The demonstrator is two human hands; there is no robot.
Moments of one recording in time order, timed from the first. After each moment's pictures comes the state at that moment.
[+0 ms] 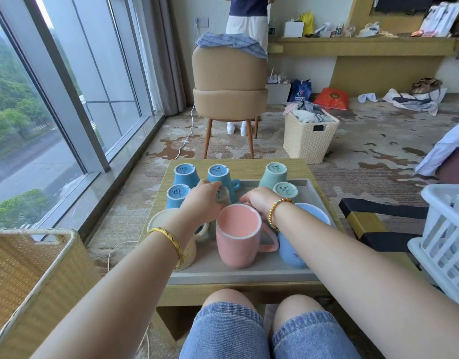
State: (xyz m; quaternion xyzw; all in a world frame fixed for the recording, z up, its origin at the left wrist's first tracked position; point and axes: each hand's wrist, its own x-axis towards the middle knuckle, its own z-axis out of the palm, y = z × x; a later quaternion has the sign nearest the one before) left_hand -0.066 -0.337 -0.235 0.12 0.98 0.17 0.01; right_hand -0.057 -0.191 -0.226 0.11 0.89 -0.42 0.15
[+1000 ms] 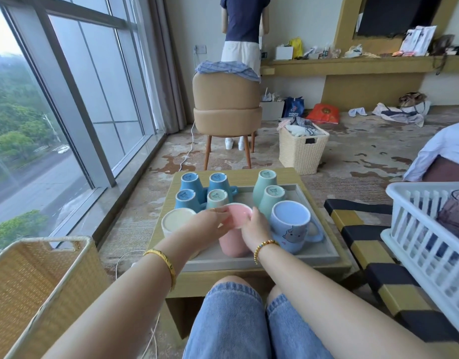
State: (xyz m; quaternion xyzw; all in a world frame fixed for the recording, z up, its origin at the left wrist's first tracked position) left_hand 0.027 -0.349 -0.211 0.28 0.96 0.08 0.04; right_hand 0.035 -0.220 -0.253 0.17 0.90 -0.41 -0.04
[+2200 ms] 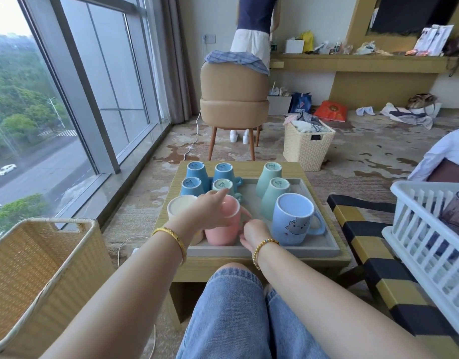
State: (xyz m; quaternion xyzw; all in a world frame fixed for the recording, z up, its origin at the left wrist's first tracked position) left_hand 0.014 -0.356 -0.218 0.19 0.97 0.13 0.06; right_hand 0.045 -0.232 -0.264 0.26 0.72 -0.64 0.08
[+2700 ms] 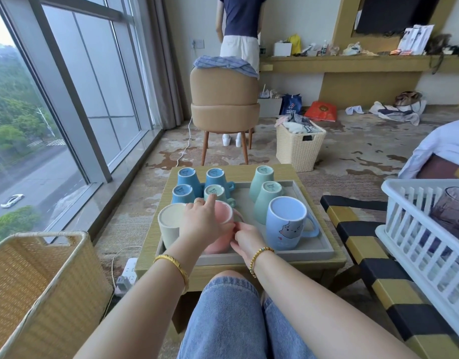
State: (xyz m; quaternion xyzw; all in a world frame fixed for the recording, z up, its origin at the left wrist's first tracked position) left_hand 0.020 -0.341 -0.243 0.09 0.98 0.13 -0.08; right_hand 0.043 -0.238 -0.279 0.22 0.61 -0.76 0.07
